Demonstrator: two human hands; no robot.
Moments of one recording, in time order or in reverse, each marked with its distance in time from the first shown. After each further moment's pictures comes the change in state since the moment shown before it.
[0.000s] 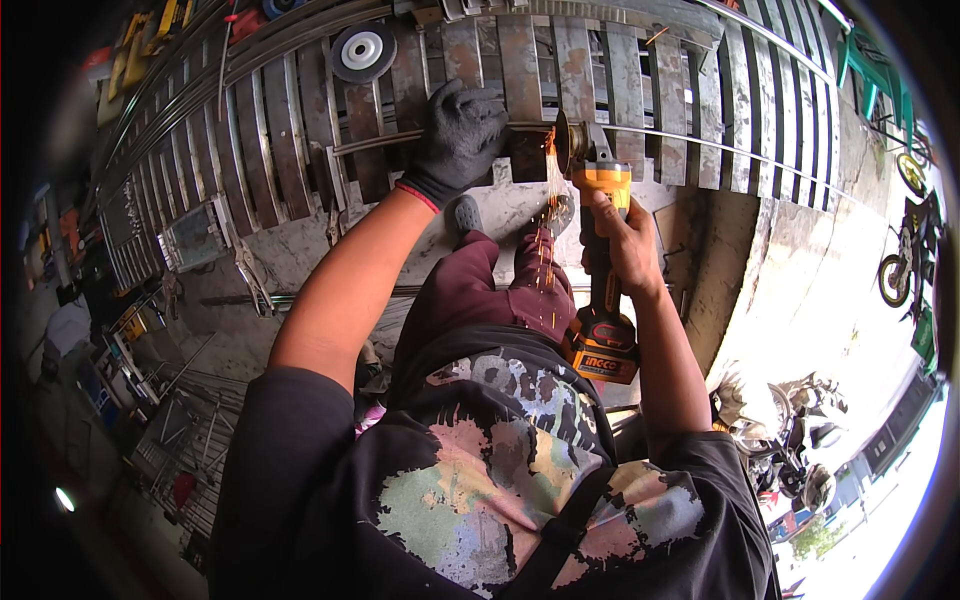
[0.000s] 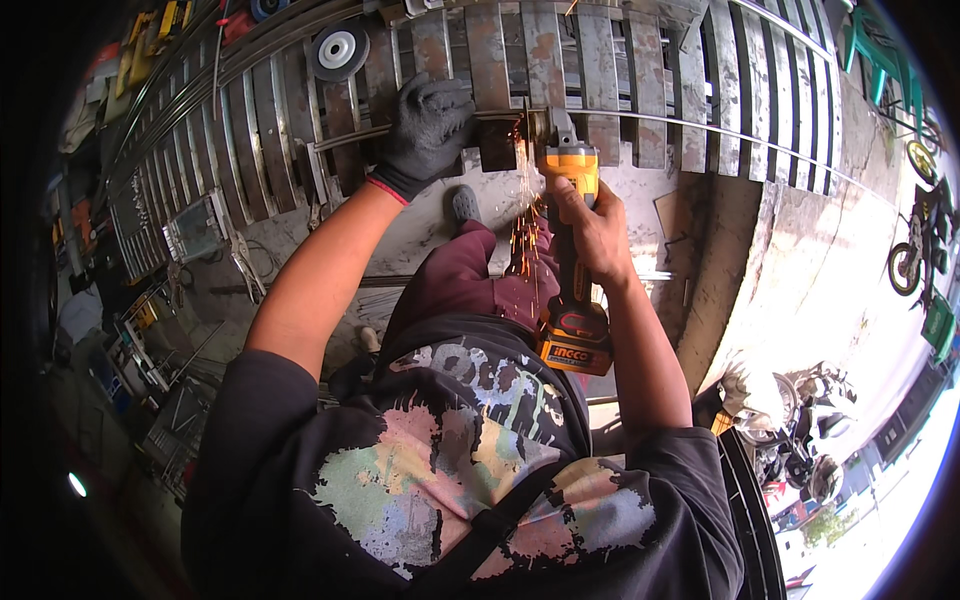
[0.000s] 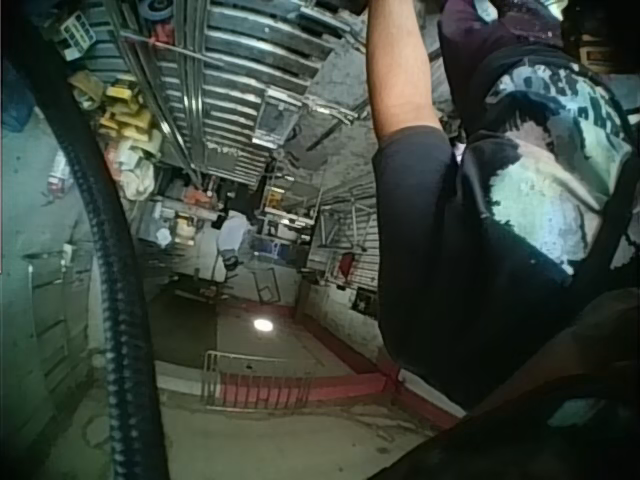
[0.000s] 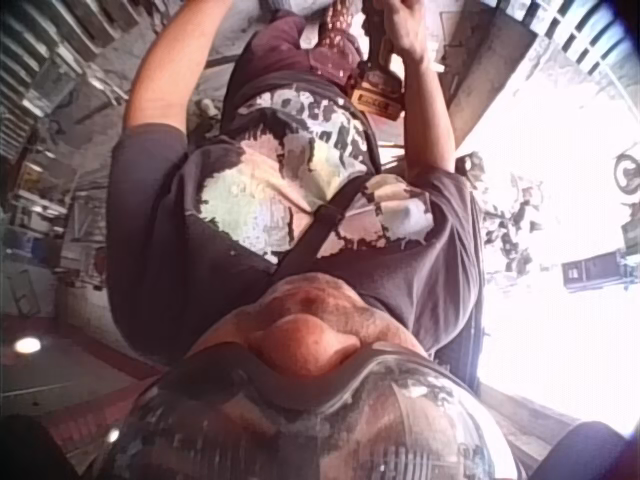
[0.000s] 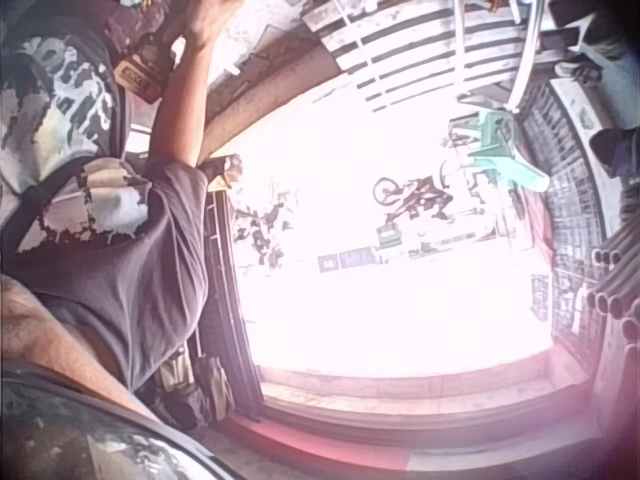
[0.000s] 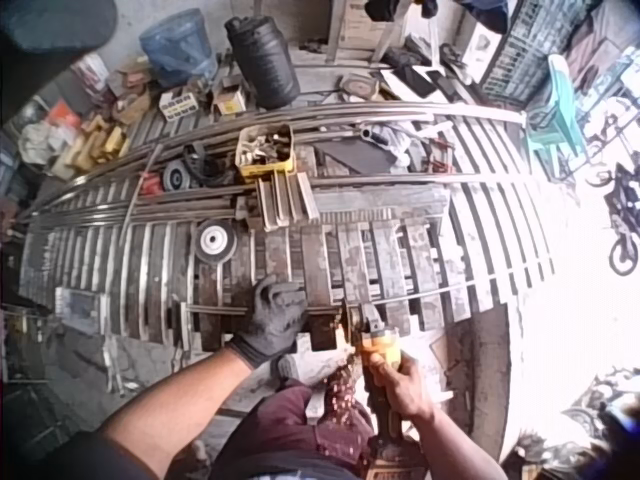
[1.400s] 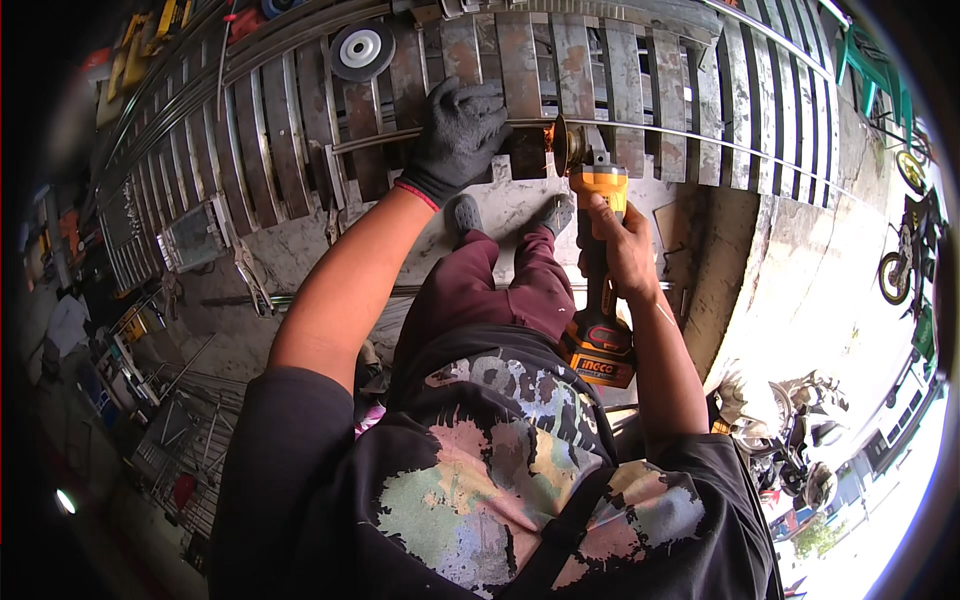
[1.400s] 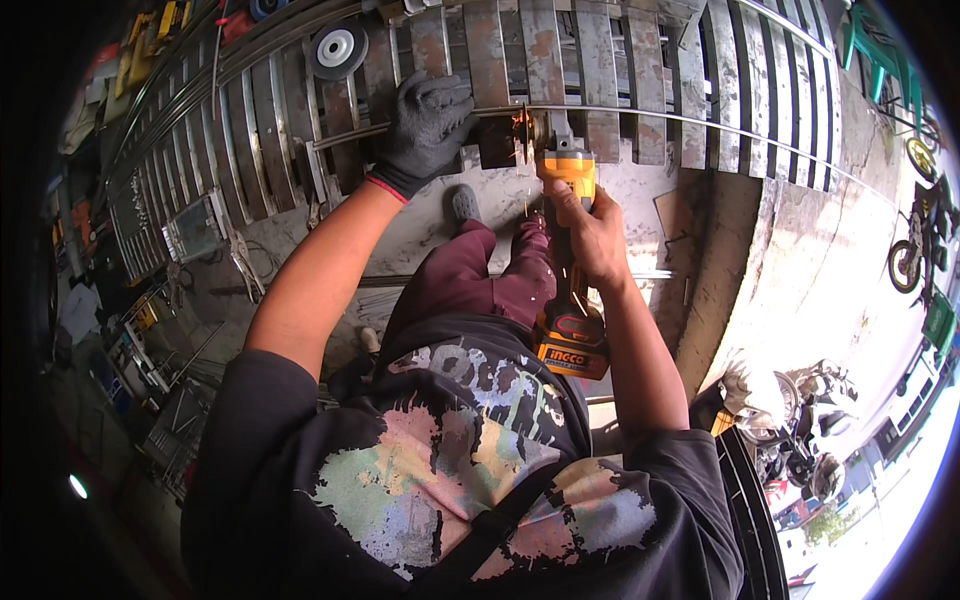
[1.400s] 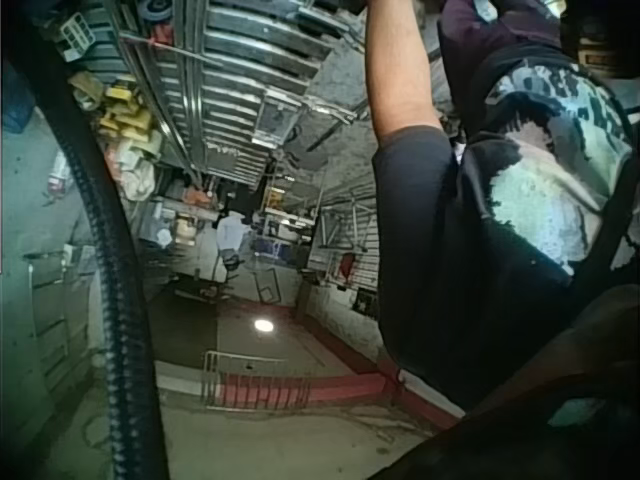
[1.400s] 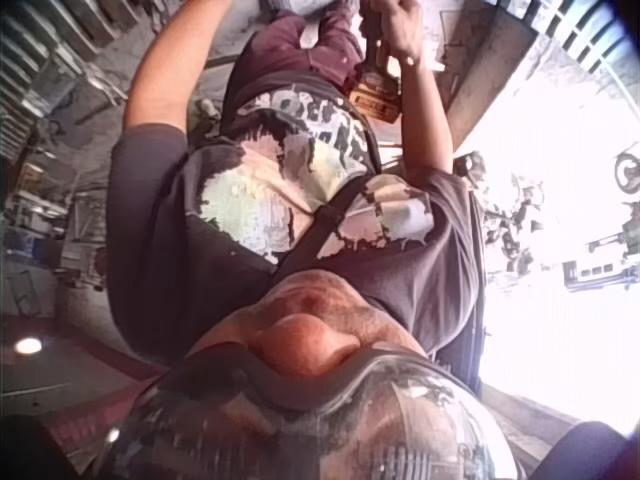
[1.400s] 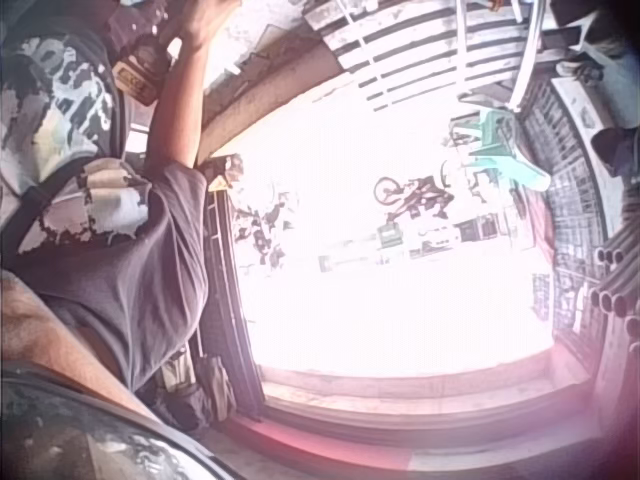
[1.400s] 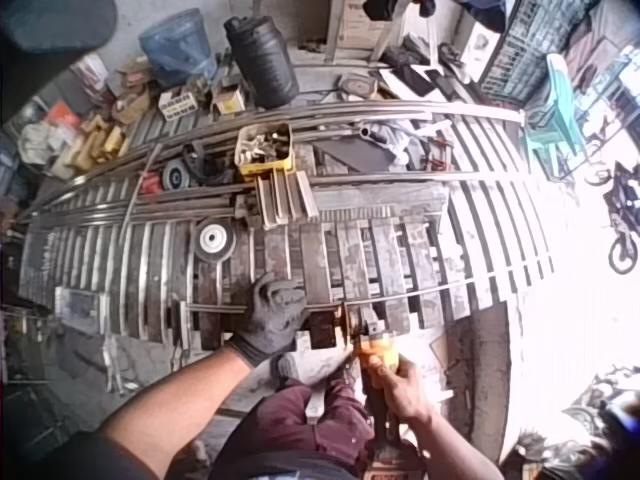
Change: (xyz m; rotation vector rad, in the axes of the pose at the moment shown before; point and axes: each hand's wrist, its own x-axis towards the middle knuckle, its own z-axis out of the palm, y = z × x) left_hand 0.001 0.003 0.003 0.024 0.071 -0.023; right_hand -0.006 0.005 0.004 0.006 0.020 0.058
